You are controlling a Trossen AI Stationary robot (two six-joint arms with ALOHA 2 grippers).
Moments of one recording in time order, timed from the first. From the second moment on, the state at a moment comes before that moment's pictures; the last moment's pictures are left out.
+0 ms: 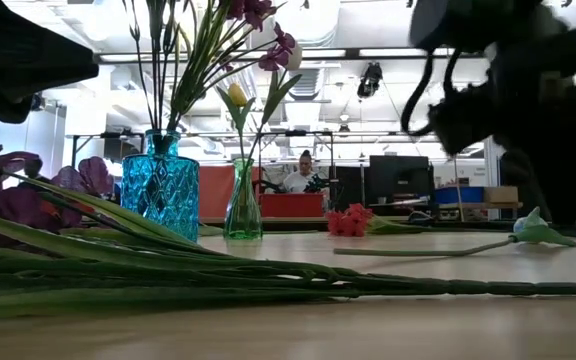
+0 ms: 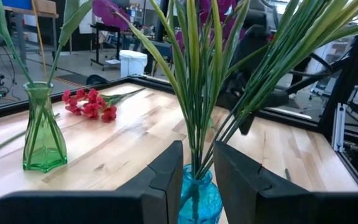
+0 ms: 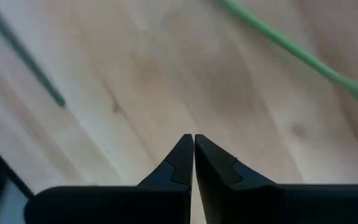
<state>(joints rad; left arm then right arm) -0.97 1.31 0.23 0.94 -1.32 -0.36 0.25 1.59 0.86 -0.62 -0.31 0.86</state>
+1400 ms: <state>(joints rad) -0.97 1.31 0.23 0.73 -1.47 -0.13 0.31 1.62 0.79 -0.73 0.16 2.18</state>
